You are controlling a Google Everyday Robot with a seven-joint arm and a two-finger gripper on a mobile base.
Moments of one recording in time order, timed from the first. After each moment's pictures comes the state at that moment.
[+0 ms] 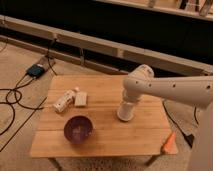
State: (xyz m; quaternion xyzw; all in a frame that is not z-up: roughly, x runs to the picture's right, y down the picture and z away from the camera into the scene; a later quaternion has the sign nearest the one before) arm 0.133 0.088 0.794 -0.16 0.17 0.74 0.64
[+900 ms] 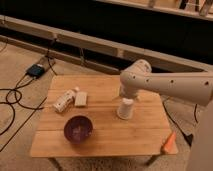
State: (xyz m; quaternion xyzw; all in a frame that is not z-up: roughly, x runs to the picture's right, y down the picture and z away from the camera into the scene) arm 0.103 0.051 0.767 -0.17 0.16 0.72 0.65
